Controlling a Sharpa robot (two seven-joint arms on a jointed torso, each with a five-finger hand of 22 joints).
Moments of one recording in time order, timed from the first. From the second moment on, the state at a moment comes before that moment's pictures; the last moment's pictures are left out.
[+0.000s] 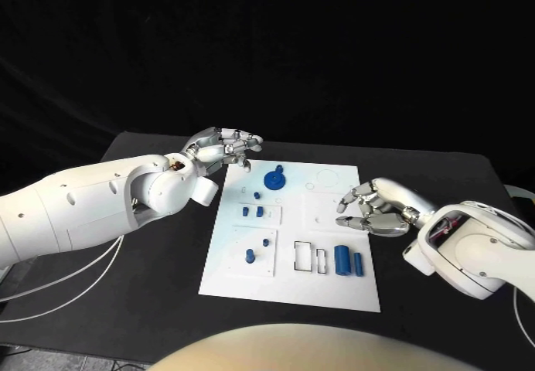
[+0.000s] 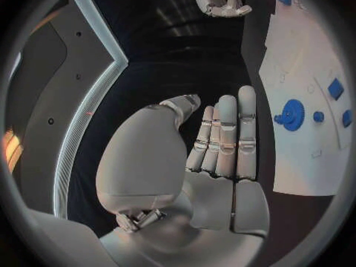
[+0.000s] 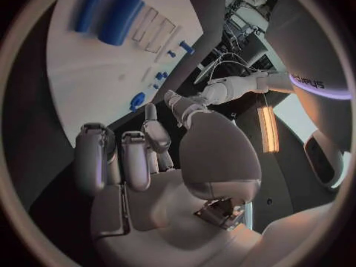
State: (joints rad) left arm 1.13 -0.89 -0.02 1.47 -0.08 -0.10 0.31; left_hand 1.39 -0.21 0.51 0.17 0.25 0.86 0.19 0.33 0.24 0.85 0.13 0.63 0.14 1.10 0.05 1.10 0.46 0.18 1.01 0.14 0.88 0.58; right arm 1.17 -1.08 -0.17 1.88 -1.13 -0.39 -0.08; right_hand 1.13 -0.16 0.43 0.03 0.13 0.91 0.13 0.33 0.48 1.28 0.04 1.32 1.04 1.47 -0.03 1.48 1.30 0.06 1.46 0.08 1.36 1.31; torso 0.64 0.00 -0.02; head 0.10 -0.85
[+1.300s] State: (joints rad) left arm 1.13 -0.88 -0.02 1.46 -0.08 -0.09 0.31; left_hand 1.39 -0.21 0.51 0.17 0.25 0.86 0.19 0.33 0.24 0.85 0.13 0.63 0.14 1.10 0.05 1.10 0.46 0.18 1.01 0.14 0.87 0.58; right arm 1.03 -1.04 -0.19 1.87 -1.25 -0.40 -0.30; right_hand 1.08 -0.20 0.35 0.10 0.14 0.88 0.13 0.36 0.49 1.23 0.05 1.28 1.01 1.47 -0.03 1.48 1.31 0.06 1.45 0.08 1.35 1.31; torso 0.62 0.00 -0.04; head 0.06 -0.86
